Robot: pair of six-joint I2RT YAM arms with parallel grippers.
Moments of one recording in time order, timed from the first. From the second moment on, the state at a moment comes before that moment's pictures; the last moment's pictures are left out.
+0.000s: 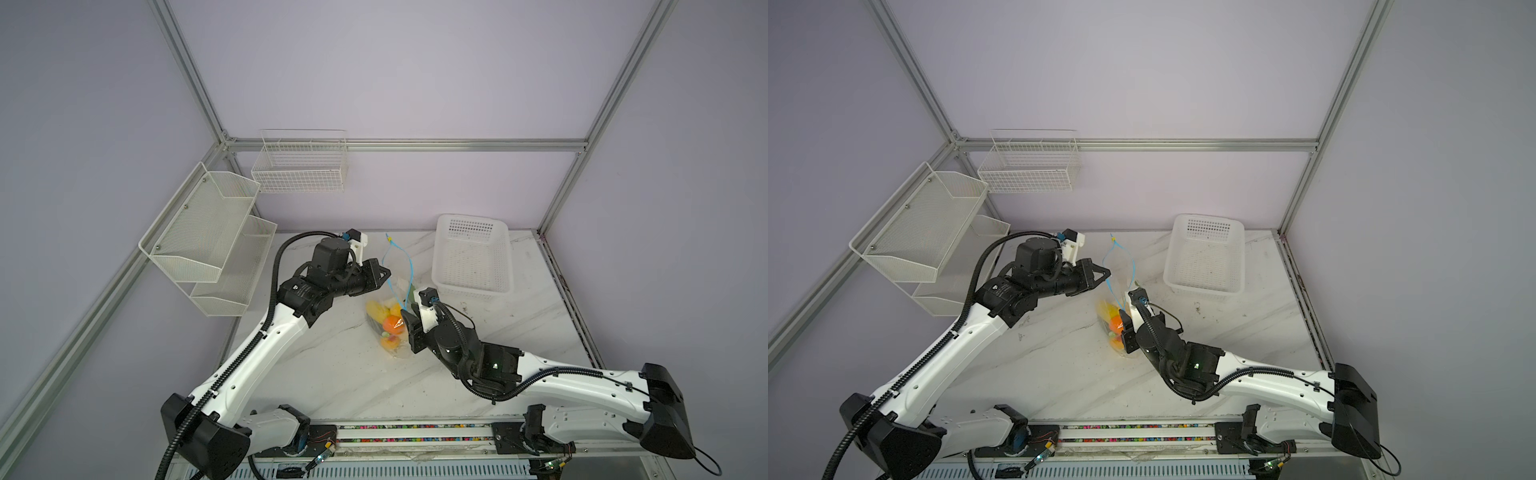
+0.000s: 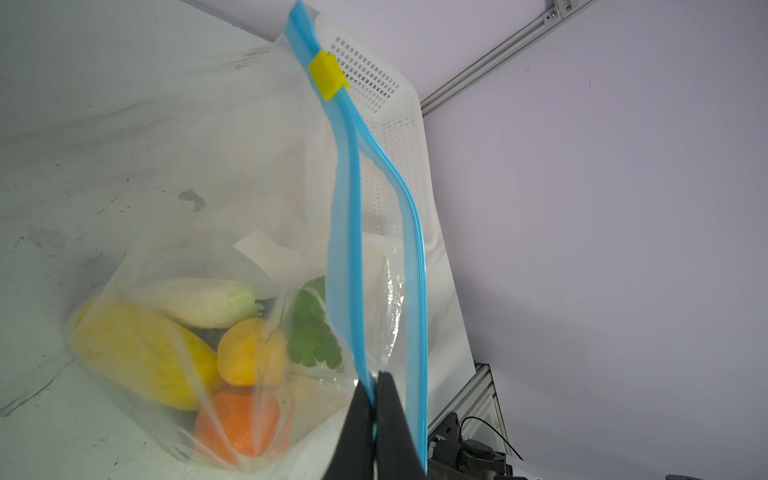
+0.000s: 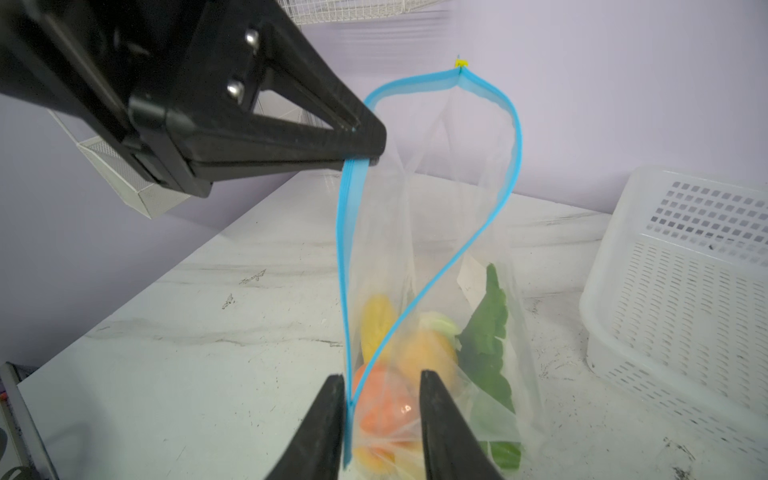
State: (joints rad) left arm -0.48 1.25 1.29 -0.56 0.34 -0.73; right arm 1.21 1.20 0.86 0.06 0.58 0.30
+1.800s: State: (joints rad) left arm 0.06 0.98 1.12 -0.45 0.70 -0.25; right arm 0.55 1.49 1.39 -0.29 -0.73 -0.45
